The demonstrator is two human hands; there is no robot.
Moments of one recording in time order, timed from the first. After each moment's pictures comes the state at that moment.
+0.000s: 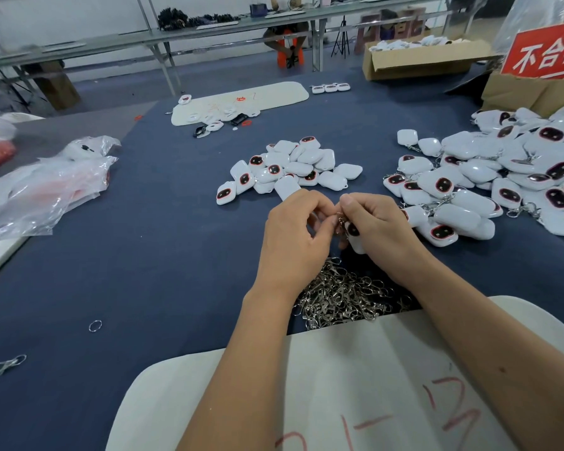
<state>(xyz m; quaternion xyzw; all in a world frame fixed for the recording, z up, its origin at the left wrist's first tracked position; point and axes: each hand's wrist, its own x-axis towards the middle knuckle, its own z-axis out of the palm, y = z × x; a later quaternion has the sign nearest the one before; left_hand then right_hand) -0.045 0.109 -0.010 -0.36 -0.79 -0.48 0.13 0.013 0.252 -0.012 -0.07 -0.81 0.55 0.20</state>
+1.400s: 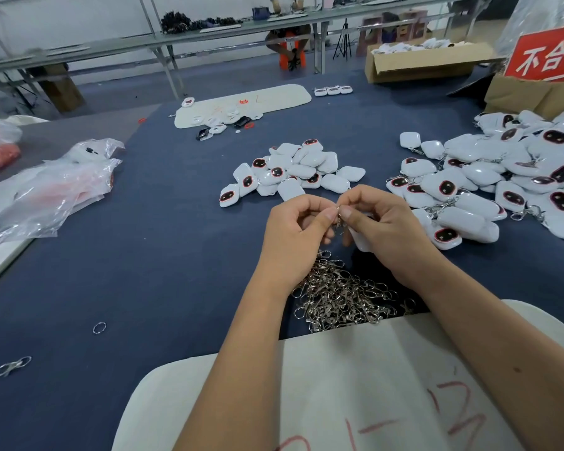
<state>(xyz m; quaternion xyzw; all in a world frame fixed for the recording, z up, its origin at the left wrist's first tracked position) -0.045 0.106 -0.004 -0.27 -0.70 -0.66 -0.07 0.014 0.258 -0.013 -0.01 -0.76 0.61 0.21</state>
